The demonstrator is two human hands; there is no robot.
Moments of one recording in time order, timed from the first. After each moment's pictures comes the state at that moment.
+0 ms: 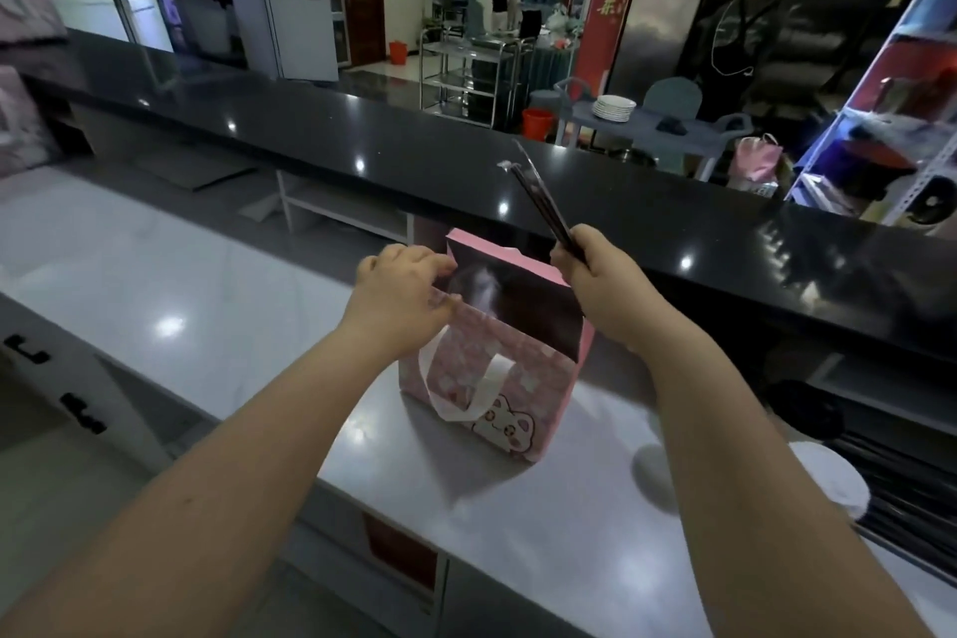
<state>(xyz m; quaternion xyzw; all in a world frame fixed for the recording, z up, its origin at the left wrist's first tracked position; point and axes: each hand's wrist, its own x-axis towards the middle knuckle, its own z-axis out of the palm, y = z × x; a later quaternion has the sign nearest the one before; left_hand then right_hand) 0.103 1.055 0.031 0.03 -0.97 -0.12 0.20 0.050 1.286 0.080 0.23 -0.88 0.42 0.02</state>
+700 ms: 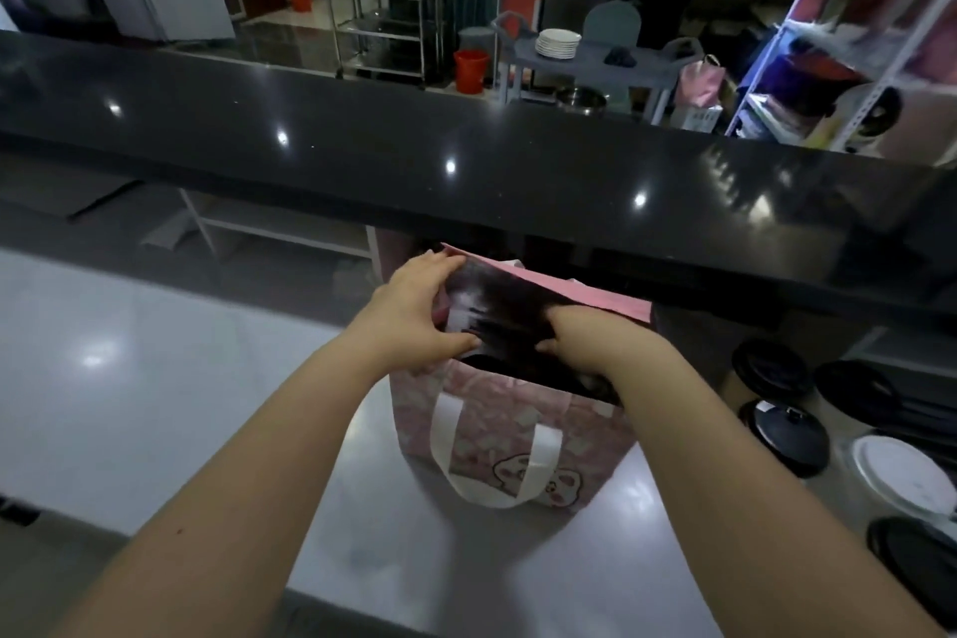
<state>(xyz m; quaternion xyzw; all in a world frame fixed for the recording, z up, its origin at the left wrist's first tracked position) -0.019 1.006 0.002 -0.10 -0.95 -0.29 0.02 -0.054 1.236 0.003 0.15 -0.97 0.09 -0.19</state>
